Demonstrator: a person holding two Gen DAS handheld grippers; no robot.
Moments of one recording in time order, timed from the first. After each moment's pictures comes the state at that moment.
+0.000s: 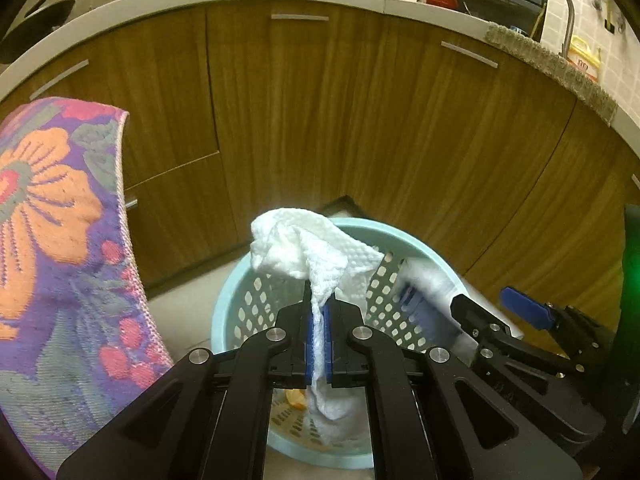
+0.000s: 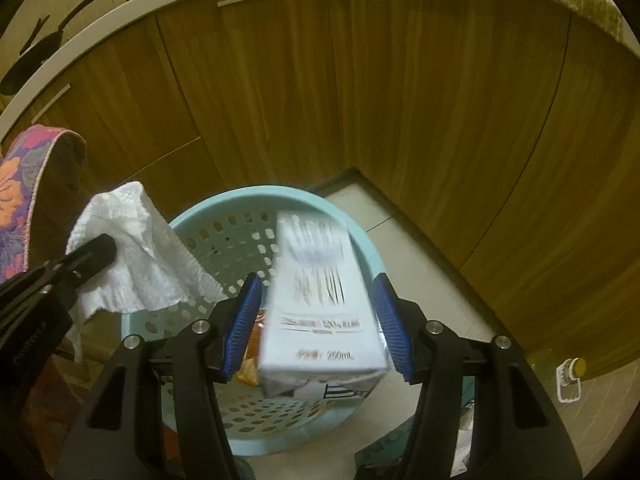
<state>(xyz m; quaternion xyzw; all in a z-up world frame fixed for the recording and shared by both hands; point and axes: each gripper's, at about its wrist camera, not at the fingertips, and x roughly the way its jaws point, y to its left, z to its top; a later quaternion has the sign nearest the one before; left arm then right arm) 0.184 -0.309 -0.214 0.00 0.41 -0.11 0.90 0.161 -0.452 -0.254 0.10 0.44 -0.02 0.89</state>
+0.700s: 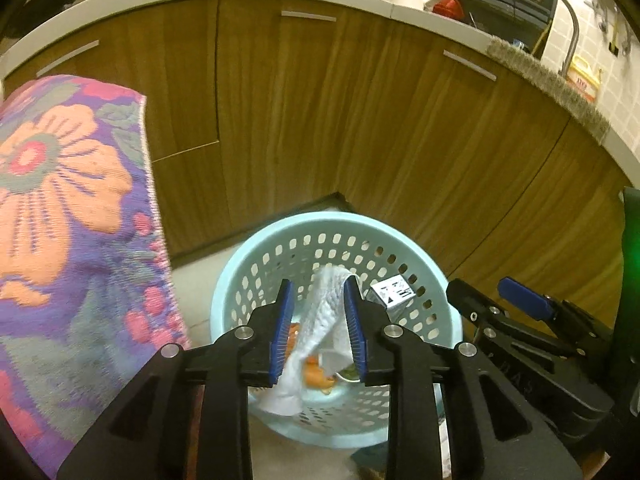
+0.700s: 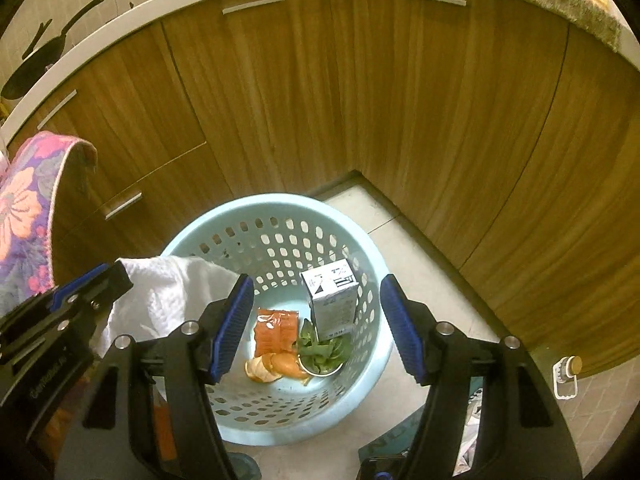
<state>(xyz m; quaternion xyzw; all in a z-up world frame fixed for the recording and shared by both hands) 0.166 -0.294 -0.200 -0.04 0.42 -0.12 0.90 0.155 -0.455 -0.228 0.10 0.43 -0.03 0.90</state>
